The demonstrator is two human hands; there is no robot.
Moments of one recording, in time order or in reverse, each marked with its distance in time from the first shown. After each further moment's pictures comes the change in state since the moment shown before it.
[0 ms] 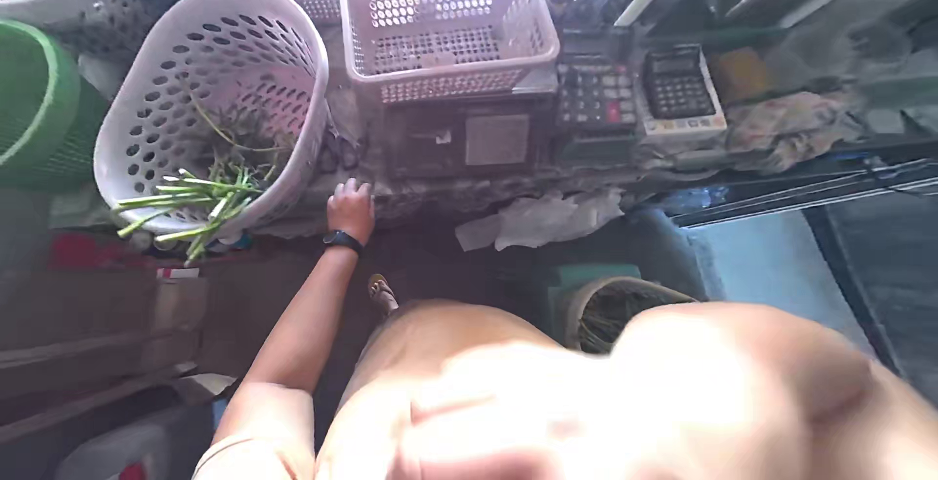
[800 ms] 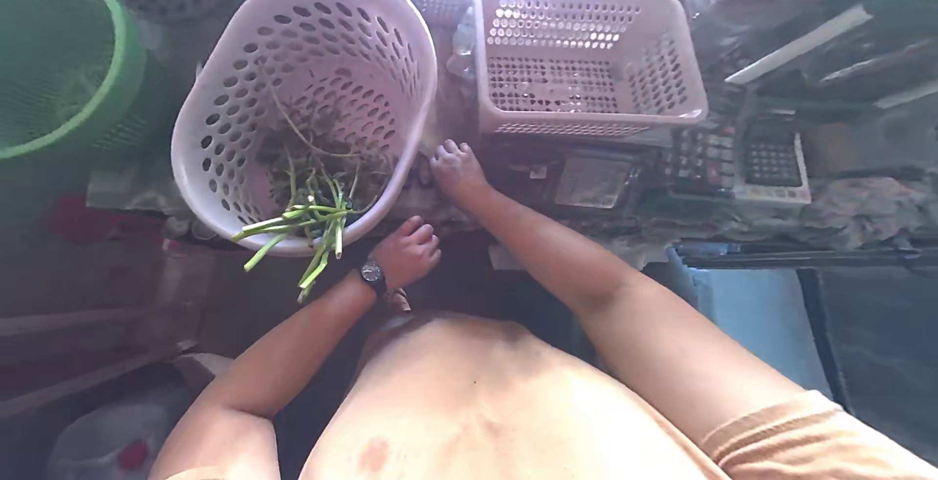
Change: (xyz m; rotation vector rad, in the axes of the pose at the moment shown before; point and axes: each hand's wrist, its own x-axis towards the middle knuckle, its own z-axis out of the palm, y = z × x) left_hand -0.027 -0.082 -0.028 0.242 0.104 0.905; right_hand 0.064 0.392 -0.084 -1.291 -0.240 0.963
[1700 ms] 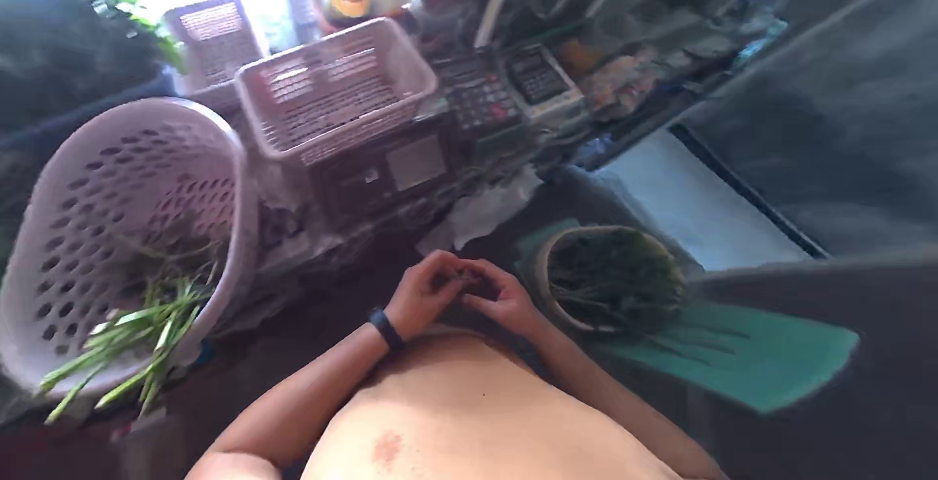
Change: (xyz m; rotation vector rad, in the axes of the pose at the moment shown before) left_hand 0.126 0.164 -0.039 -1.365 -0.023 -0.062; right_hand -0.392 0.011 0.030 1.550 0.626 0.396
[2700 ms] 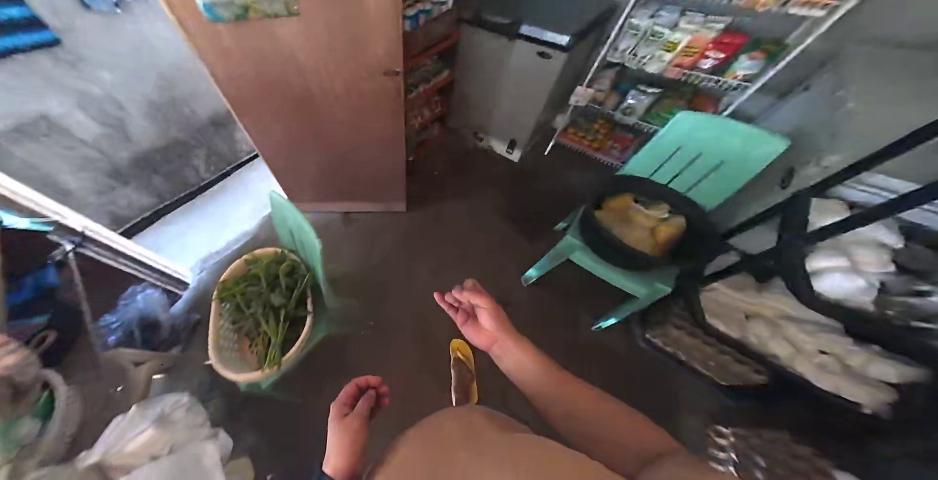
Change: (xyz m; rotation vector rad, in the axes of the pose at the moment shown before) left_hand -0.065 0.025 0.286 -0.094 -1.197 -0.435; right_hand -0.443 -0.033 0.077 0.969 2.195 -0.604
